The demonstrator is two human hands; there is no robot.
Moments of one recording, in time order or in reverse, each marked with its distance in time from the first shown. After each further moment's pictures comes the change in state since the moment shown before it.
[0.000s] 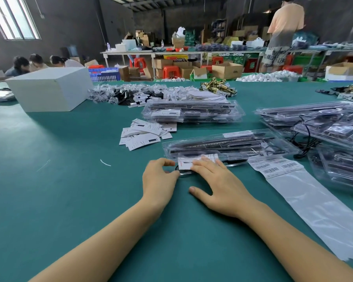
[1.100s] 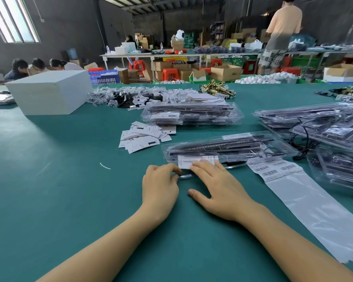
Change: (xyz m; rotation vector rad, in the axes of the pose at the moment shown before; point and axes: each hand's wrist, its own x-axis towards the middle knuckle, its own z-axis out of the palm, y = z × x) left_hand -0.003 -0.011 0.001 0.365 -0.014 0.315; right_hand 0.000 -0.002 0.000 -0.079 -0.041 0.016
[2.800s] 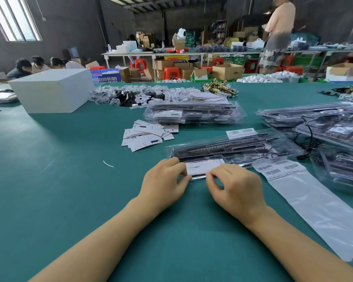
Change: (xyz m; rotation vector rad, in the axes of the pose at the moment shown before) left_hand 0.004 -0.003 -0.012 0.157 0.069 0.501; right_hand -0.013 -0.008 -0.011 -0.115 0.636 0.030
